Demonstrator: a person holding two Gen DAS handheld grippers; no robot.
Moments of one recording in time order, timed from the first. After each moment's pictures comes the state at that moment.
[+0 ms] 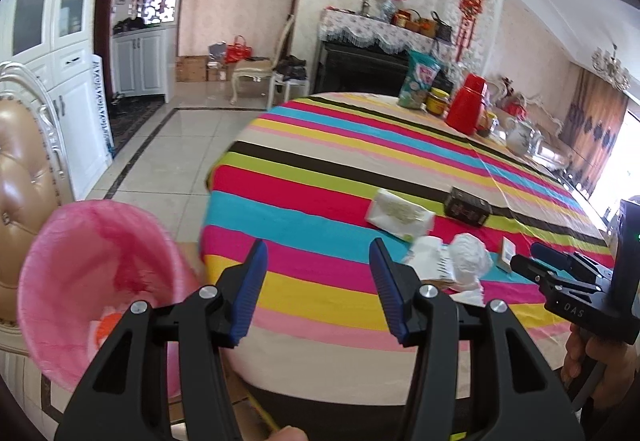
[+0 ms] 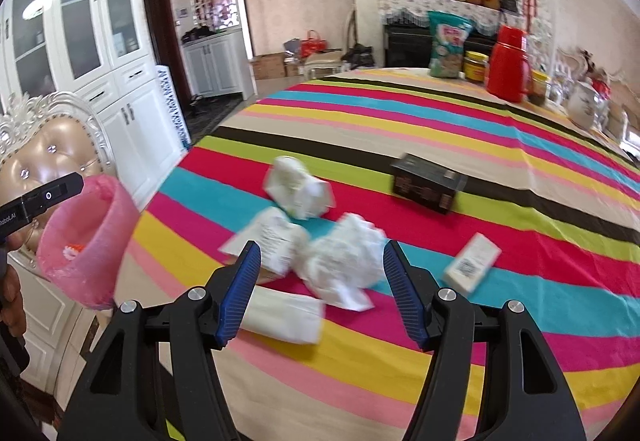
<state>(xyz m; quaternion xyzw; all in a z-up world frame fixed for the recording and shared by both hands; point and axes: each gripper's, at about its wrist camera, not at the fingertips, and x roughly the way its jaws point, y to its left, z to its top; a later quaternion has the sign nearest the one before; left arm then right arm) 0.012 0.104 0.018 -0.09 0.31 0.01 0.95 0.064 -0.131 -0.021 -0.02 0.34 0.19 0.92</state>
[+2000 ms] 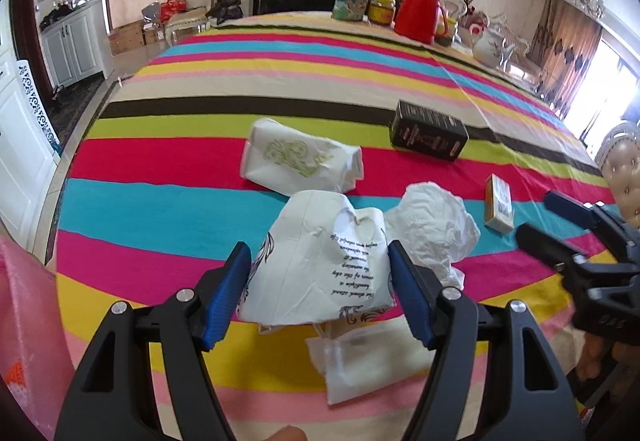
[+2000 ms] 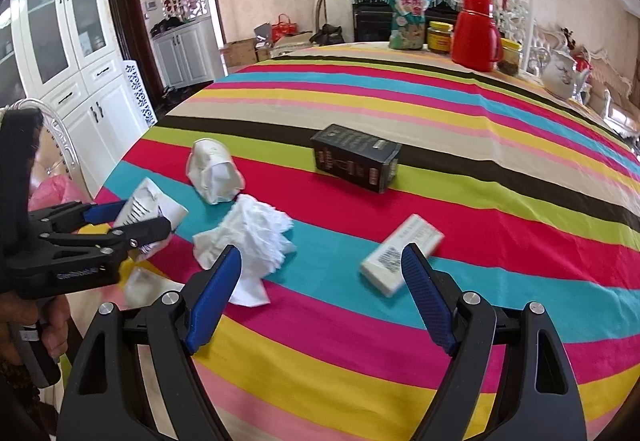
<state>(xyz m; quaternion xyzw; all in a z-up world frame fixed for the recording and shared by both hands) 0.128 -0.002 -0.051 -0.03 0.42 -0.08 0.90 0.110 -0.167 -0.051 -0.02 0.38 0.16 0.91</state>
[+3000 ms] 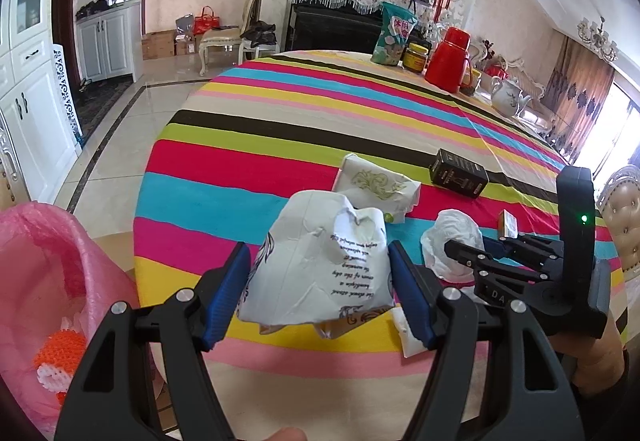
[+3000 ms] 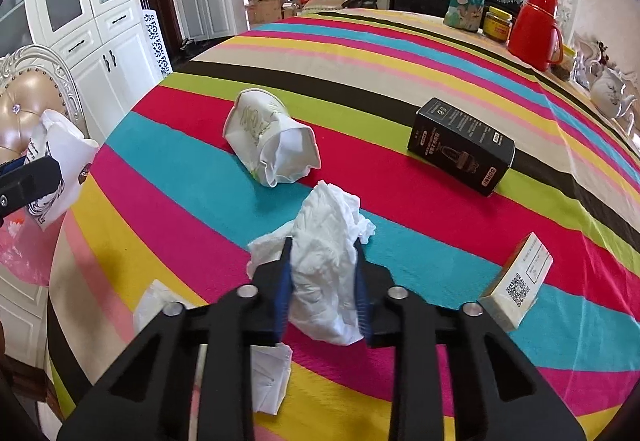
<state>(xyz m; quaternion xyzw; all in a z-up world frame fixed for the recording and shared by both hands) 0.082 0.072 -0.020 -0.08 0.37 -0.04 0.93 0.138 -0.086 -0.081 -0.08 0.42 0.19 0.88</state>
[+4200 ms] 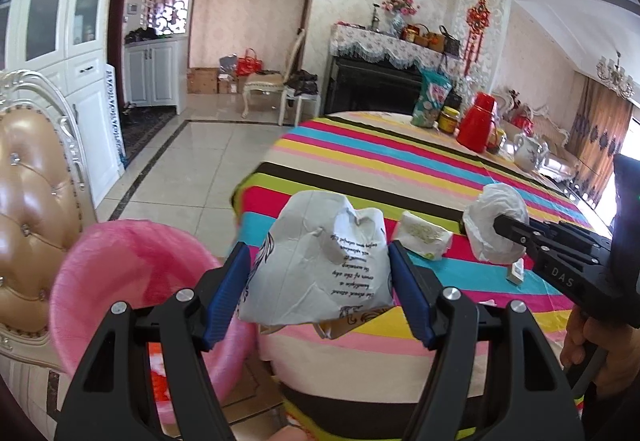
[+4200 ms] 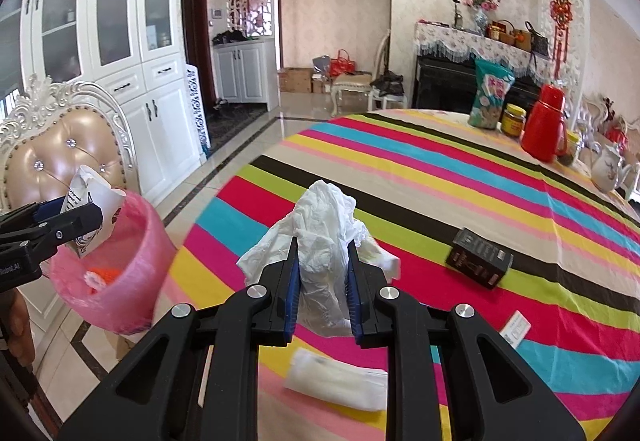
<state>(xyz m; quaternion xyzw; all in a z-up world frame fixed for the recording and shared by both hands) -0.013 0.153 0.047 -0.09 0.28 0.04 0.95 0.066 -0.025 0.035 -0.07 0.29 0.24 0.92</state>
